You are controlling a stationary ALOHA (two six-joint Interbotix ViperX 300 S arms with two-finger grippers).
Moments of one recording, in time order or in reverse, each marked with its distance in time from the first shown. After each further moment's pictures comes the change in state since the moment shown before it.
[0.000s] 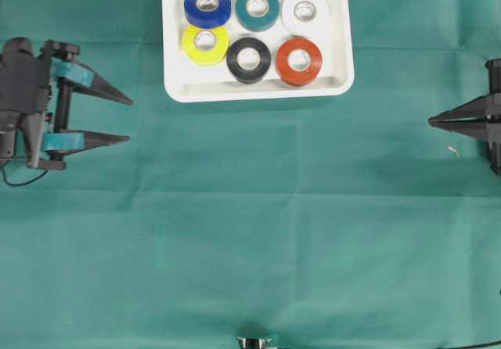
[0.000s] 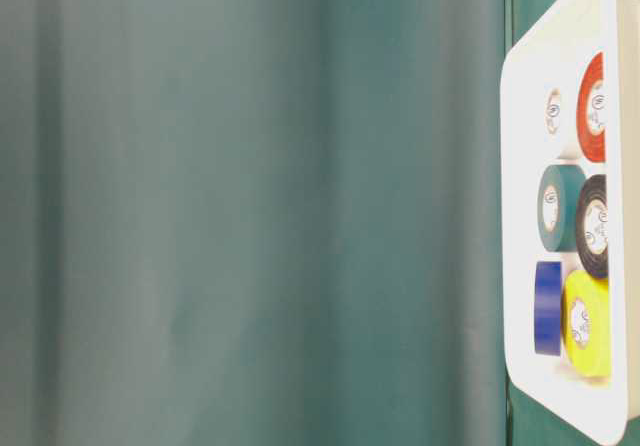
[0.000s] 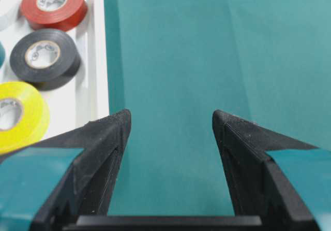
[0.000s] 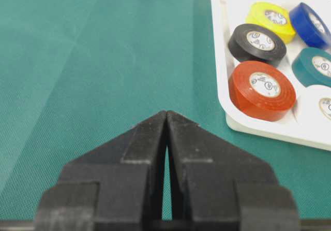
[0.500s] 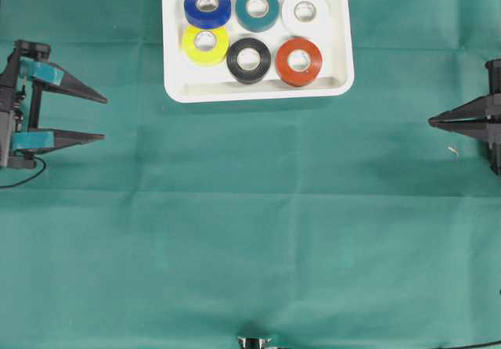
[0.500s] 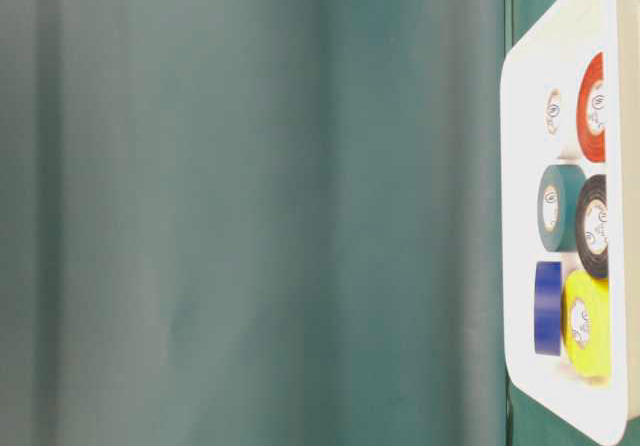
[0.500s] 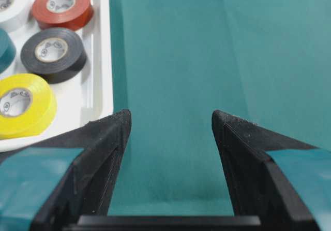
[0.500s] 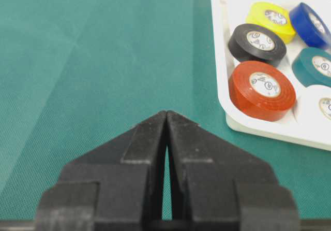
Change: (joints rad) left arm 0.000 -0.184 0.112 0.000 0.002 0.000; right arm 0.000 0.000 0.002 0.000 0.002 0.000
